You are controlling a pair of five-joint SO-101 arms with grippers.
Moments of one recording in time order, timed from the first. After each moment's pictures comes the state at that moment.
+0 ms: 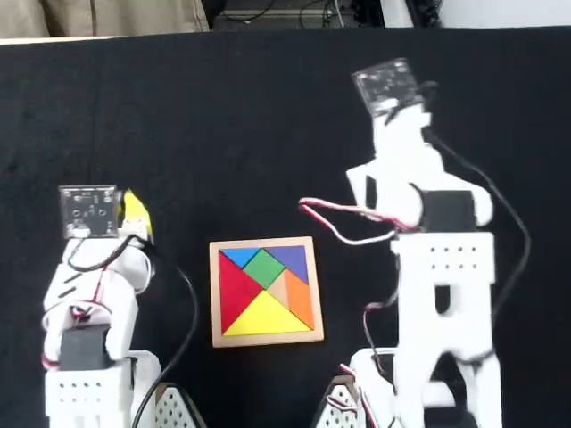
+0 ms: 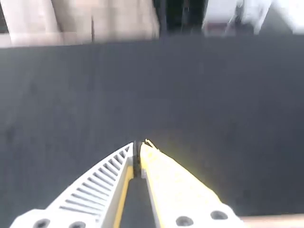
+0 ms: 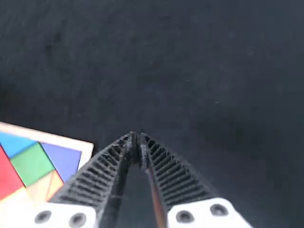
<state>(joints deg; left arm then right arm) -7.9 -87.3 72.8 45.6 -2.7 -1.6 -38.1 20.4 75.3 15.2</state>
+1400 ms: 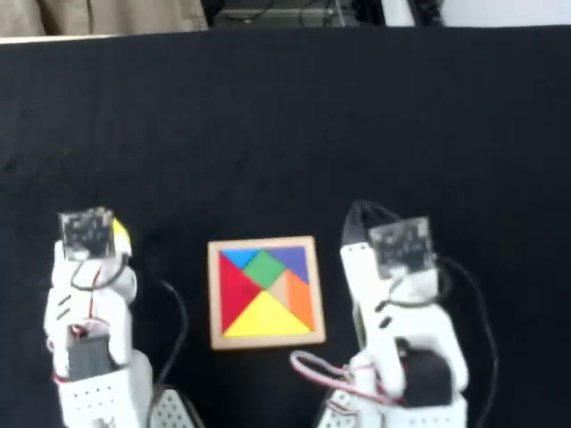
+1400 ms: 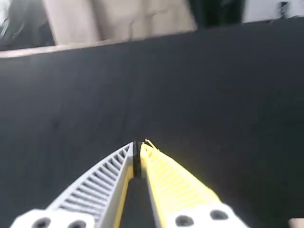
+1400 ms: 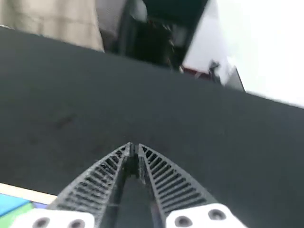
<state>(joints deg) -18.6 -103.9 94.3 39.6 -12.1 -3.4 -103.6 78.1 54.5 12.9</state>
